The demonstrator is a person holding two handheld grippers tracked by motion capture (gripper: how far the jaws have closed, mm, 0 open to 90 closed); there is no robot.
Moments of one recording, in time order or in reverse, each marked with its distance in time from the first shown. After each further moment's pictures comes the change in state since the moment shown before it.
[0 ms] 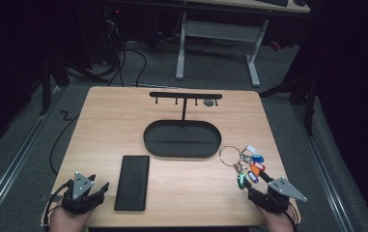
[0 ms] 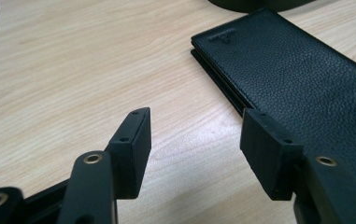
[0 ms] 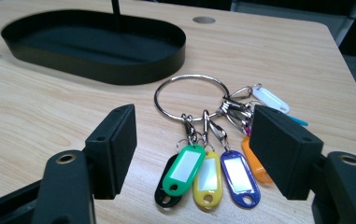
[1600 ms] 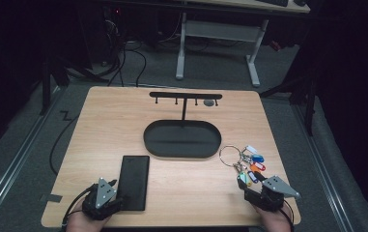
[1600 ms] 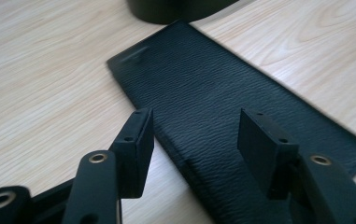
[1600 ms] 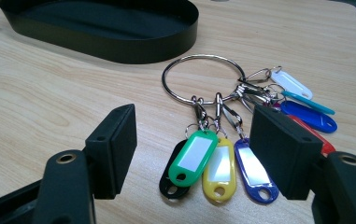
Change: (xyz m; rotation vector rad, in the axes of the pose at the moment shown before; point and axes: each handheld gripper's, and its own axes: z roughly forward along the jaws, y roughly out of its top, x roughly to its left) left arm -0.053 0.012 0.007 -0.009 -0.119 0.134; right arm 0.000 -0.007 0.014 0.063 0.043 -0.028
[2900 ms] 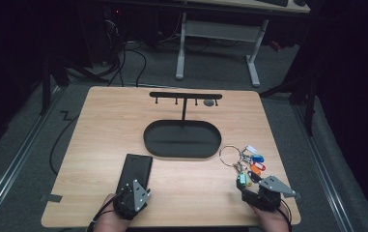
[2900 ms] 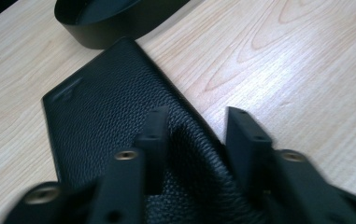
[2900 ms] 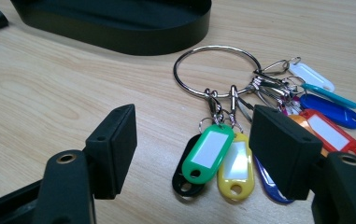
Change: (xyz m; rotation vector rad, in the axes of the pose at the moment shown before) left arm -0.053 0.021 0.042 0.047 0.053 0.151; right arm 0.003 -0.002 0.006 0.028 0.039 0.010
